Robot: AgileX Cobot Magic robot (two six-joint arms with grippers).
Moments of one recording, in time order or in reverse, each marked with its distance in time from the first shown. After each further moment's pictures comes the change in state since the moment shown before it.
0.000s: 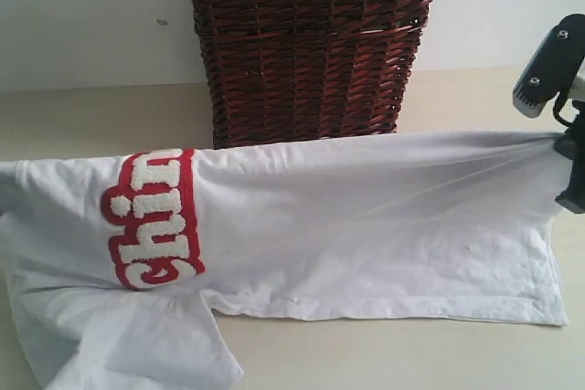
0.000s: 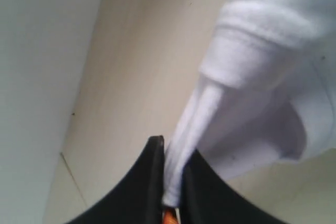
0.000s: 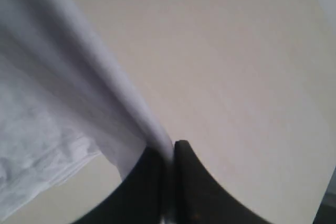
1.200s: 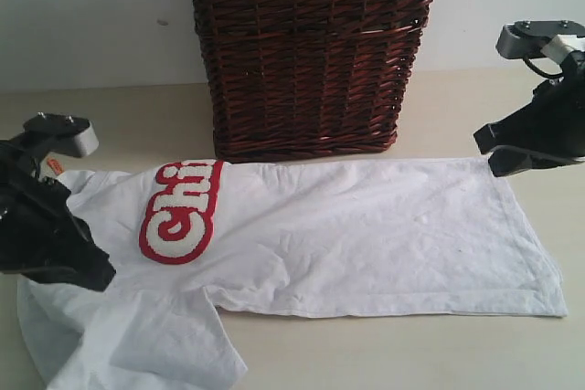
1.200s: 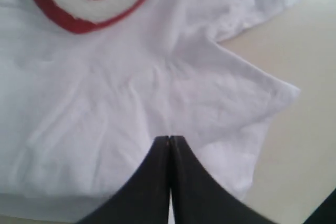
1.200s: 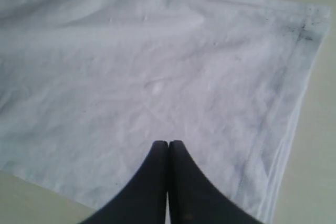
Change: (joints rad) left arm -0.173 0.247 -0.219 -1.395 0.634 0.388; right arm -0.094 0.205 -0.145 0.726 0.179 0.039
